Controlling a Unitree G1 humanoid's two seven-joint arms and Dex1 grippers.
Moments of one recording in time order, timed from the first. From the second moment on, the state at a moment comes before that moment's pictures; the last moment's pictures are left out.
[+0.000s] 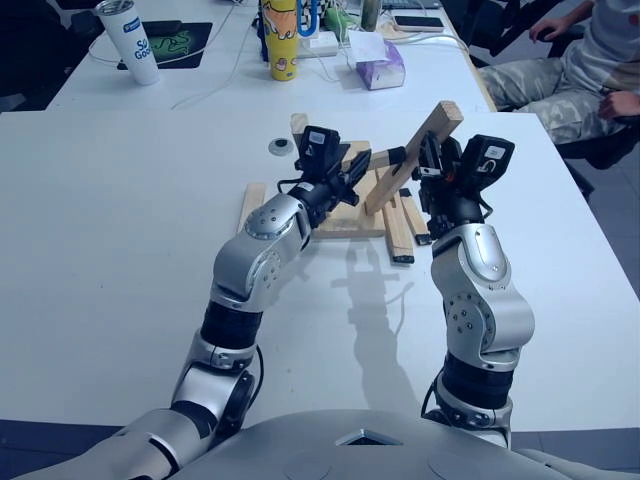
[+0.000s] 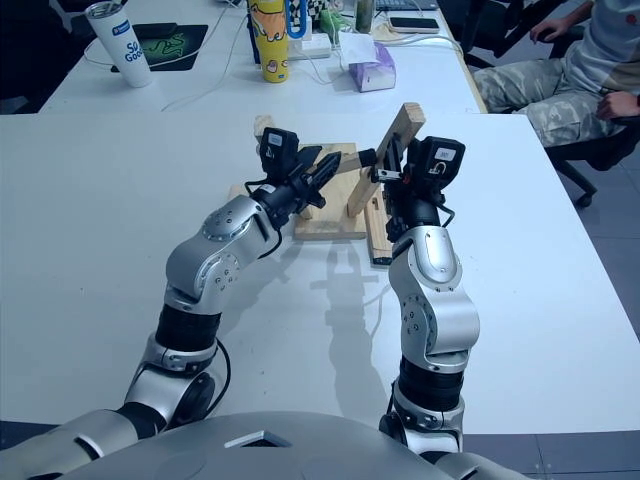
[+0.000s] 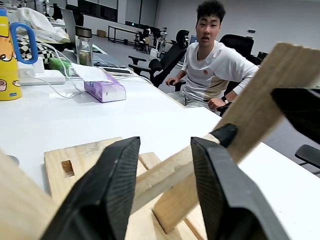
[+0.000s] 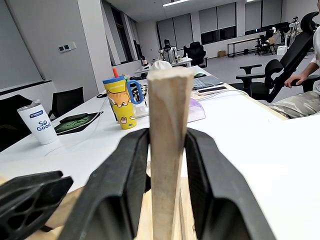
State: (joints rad) left arm -0.46 -0.05 -0.19 -0.12 -0.31 0.62 -0.10; right arm -0.17 0.06 -0.05 -0.58 0.20 0.66 -0.11
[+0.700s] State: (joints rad) left arm -0.53 0.04 -0.29 0.01 -0.05 0.56 -0.12; right arm -0.18 0.05 -0.10 -0.55 0.26 0.66 -0.07
